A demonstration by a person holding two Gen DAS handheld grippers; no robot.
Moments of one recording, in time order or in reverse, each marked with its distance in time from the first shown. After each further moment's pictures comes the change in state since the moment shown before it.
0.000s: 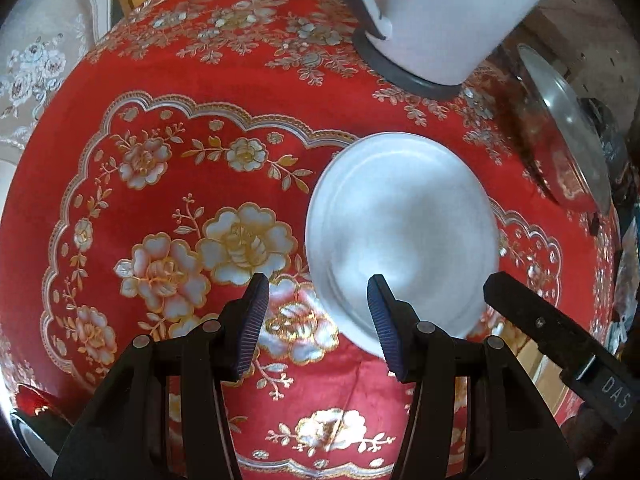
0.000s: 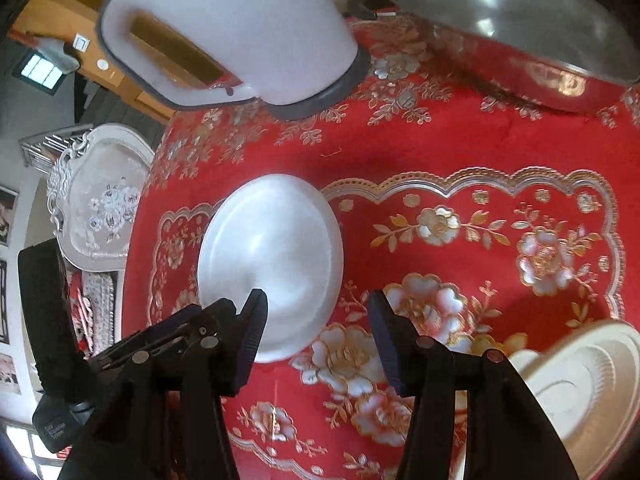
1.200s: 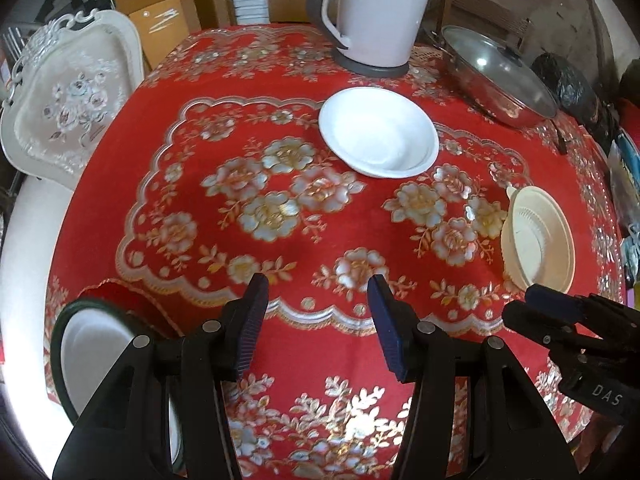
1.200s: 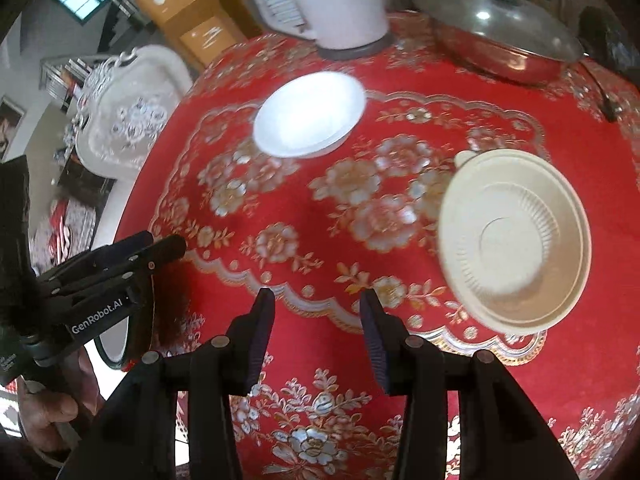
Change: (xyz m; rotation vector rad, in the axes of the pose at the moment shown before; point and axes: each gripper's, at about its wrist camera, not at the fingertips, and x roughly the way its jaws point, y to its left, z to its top) left arm -0.105 0.004 -0.134 0.171 -0.150 0.080; right arm -0.086 0.022 -0.134 -0.205 0.023 -0.087
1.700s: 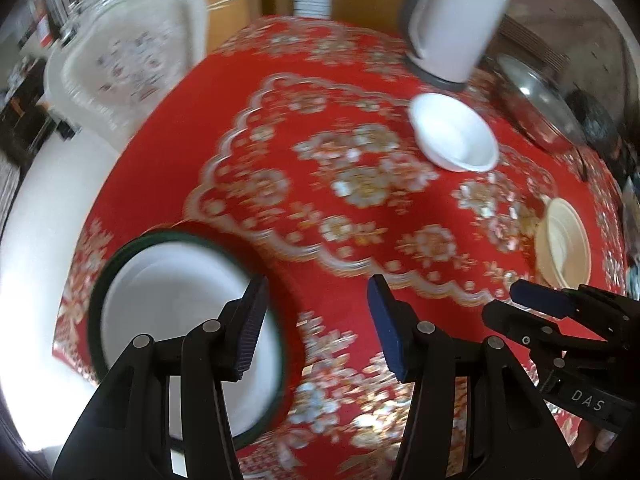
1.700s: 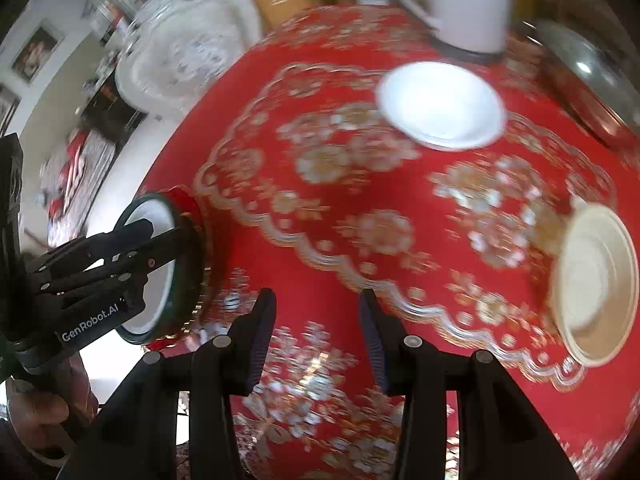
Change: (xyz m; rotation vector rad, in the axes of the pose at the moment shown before) left arm -0.028 0.072 -0.044 -0.121 -0.020 0.038; right arm 0.034 0.093 -0.012 -0.217 0.077 0.024
